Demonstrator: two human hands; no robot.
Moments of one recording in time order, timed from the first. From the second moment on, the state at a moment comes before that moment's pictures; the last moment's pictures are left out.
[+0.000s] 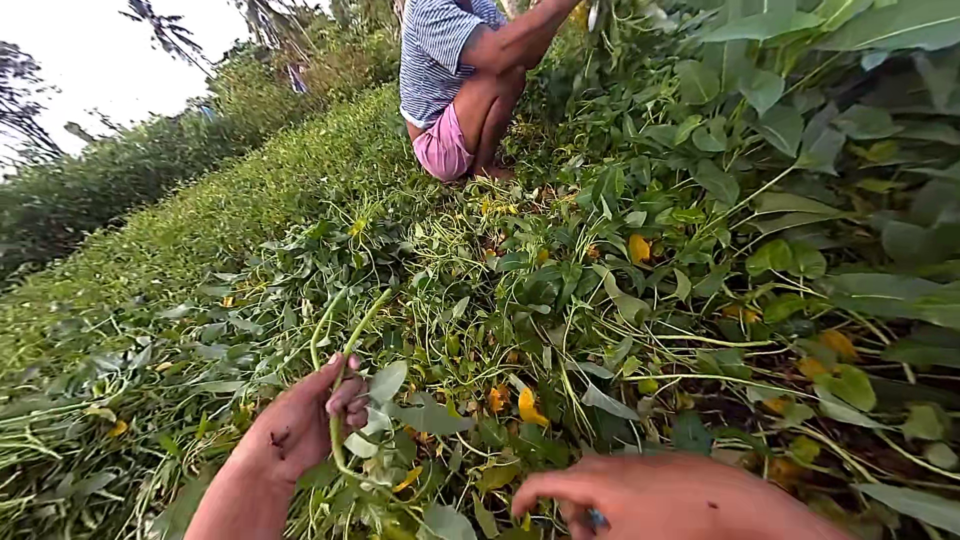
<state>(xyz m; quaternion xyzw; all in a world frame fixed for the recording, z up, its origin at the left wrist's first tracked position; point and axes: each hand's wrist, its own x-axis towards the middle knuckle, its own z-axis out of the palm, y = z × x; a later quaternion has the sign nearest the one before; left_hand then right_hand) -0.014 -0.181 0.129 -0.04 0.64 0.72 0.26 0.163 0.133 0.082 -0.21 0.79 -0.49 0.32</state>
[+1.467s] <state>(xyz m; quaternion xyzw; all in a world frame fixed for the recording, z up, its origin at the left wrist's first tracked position) 0.011 0.008 -0.073 -0.04 0.62 0.61 0.48 -0.039 0.281 -0.042 0.32 0.87 -0.35 0.16</state>
